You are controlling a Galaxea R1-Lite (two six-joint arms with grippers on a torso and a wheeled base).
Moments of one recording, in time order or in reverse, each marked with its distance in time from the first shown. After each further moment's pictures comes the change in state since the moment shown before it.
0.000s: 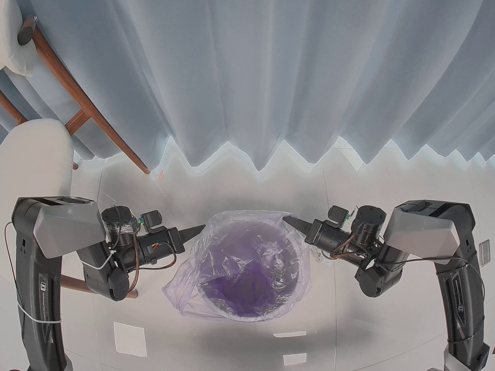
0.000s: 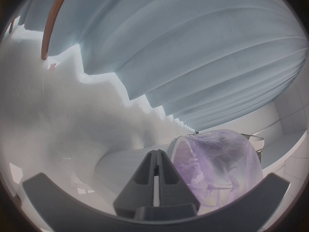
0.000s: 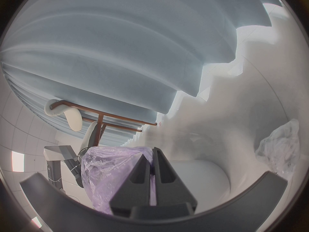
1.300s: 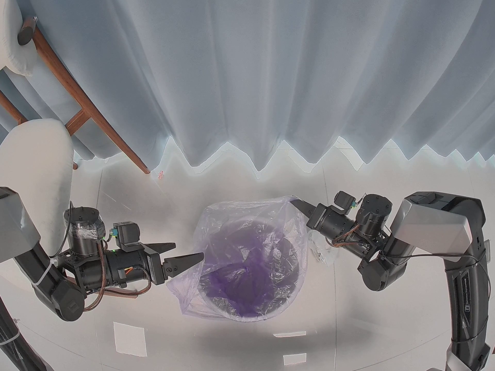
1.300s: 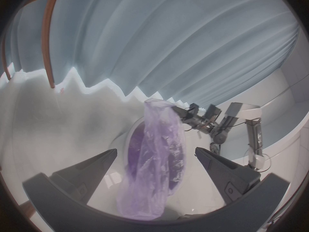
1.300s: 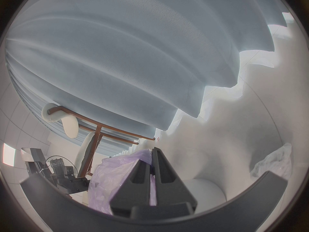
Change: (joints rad) left arm -0.066 -0.503 0.385 0.344 0.131 0.343; right arm 0.010 -0.076 0.001 0.000 -0.126 -0.032
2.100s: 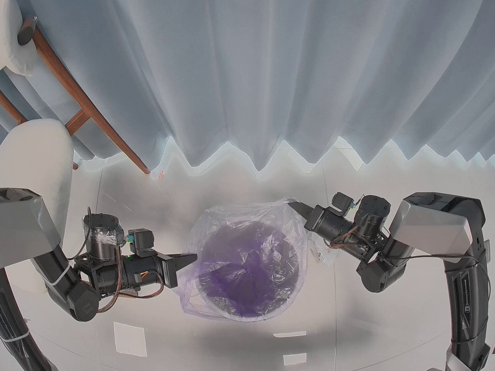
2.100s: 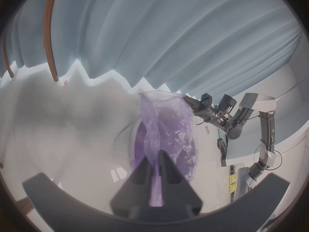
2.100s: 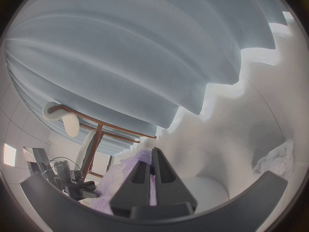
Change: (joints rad) left arm -0.046 0.097 -0.038 0.011 0.105 0.024; right arm 0.014 -0.003 0.009 0.000 -0.003 -0.001
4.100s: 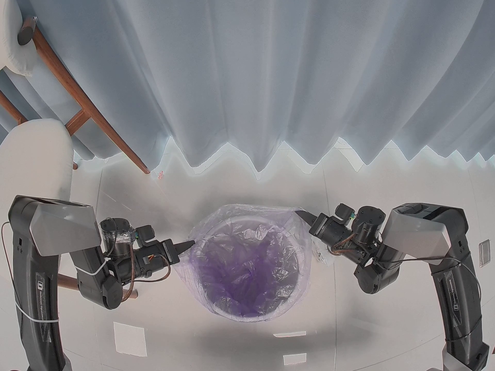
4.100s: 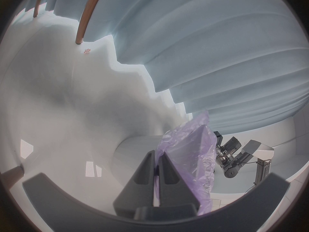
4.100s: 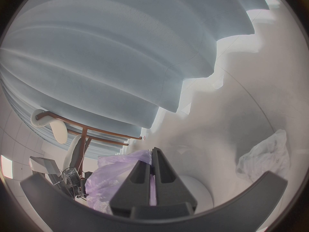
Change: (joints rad) left arm 0.127 0.389 -0.229 -0.277 -0.091 -0.387; right arm -0.064 0.150 -0.097 0.000 -0.018 0.057
